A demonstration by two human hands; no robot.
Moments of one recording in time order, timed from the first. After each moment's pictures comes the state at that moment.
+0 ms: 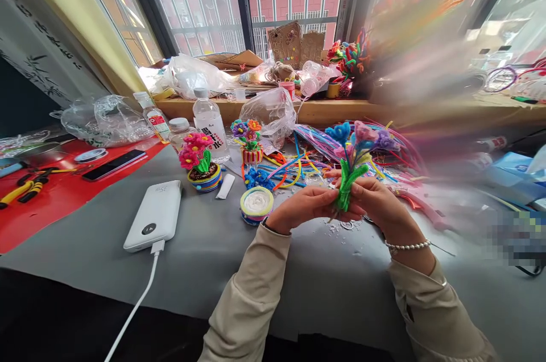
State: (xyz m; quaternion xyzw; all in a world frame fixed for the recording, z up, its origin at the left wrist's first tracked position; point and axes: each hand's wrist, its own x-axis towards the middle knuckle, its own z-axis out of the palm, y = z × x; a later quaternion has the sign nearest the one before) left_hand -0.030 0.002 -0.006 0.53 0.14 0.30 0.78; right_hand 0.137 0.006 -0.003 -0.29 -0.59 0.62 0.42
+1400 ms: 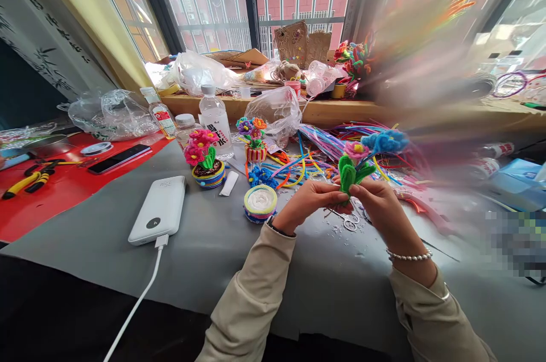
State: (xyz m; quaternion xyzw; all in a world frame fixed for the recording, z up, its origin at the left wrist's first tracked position) left_hand -0.027 0.002 0.000 0.54 0.28 0.38 0.70; right_hand 0.133 0.002 -0.007 -0.41 -0.69 0.36 0.48
